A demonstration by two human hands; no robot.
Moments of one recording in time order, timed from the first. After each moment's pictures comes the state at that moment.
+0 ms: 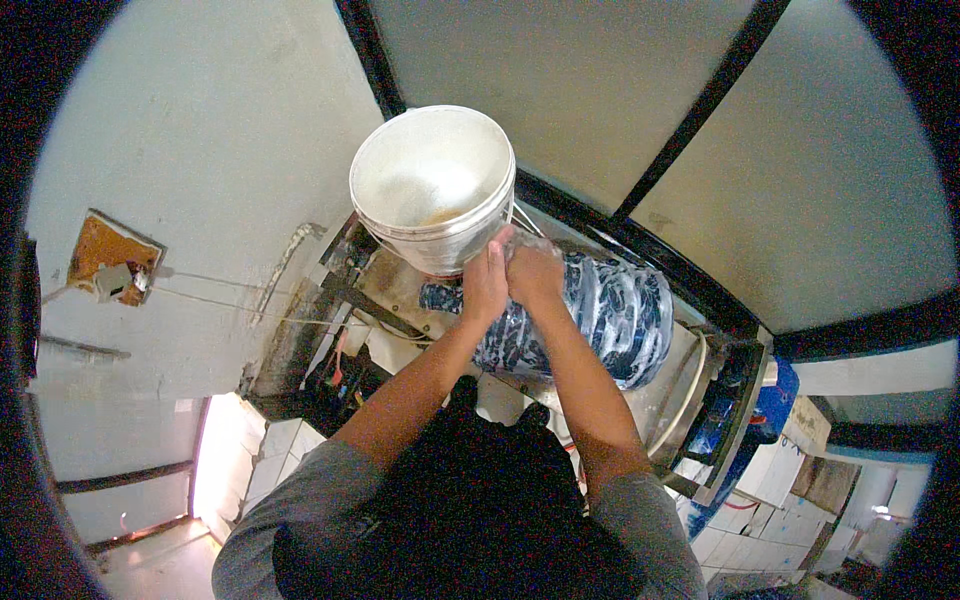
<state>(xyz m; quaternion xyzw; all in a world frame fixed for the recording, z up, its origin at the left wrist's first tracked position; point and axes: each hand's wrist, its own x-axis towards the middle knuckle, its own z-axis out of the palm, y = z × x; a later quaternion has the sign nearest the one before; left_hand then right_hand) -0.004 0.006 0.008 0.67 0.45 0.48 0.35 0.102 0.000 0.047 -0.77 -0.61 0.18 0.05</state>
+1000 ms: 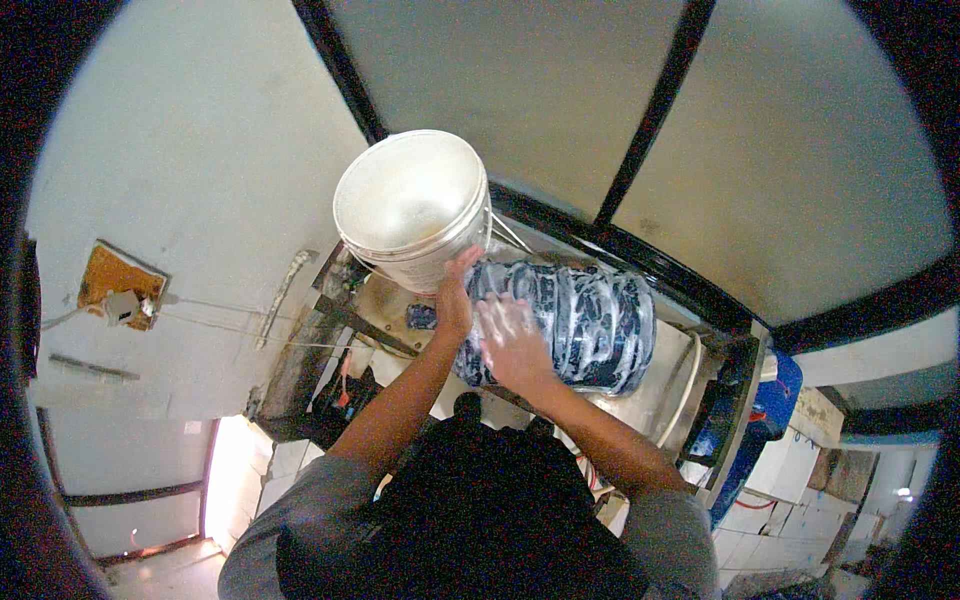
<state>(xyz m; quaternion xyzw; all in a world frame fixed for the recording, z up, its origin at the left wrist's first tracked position) -0.014 0.017 -0.033 0.65 0.44 0.49 0.38 0.105 -0.106 0.025 -0.56 -0.81 -0.06 0.16</state>
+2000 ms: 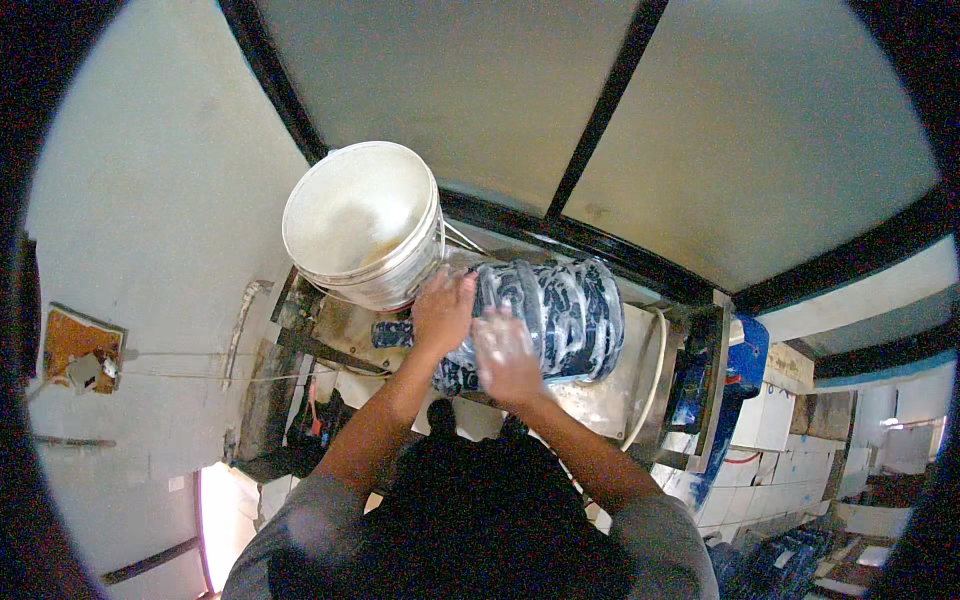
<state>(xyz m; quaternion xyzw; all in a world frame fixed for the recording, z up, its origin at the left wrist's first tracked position) -0.004 0.003 0.010 0.84 0.44 0.22 0.24 0.112 -0.138 -0.002 -0.66 -0.72 -0.03 0.23</state>
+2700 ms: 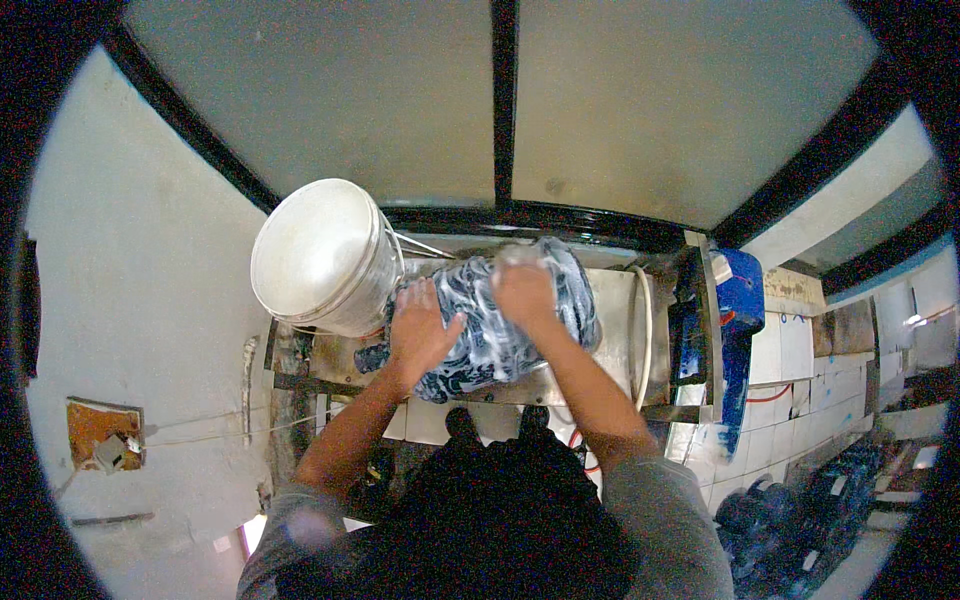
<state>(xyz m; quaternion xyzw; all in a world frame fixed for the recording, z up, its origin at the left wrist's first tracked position) 0.010 -0.013 0.027 0.93 0.36 0.08 0.10 0.205 -0.083 0.064 -0.85 -0.47 0.23 0.06</state>
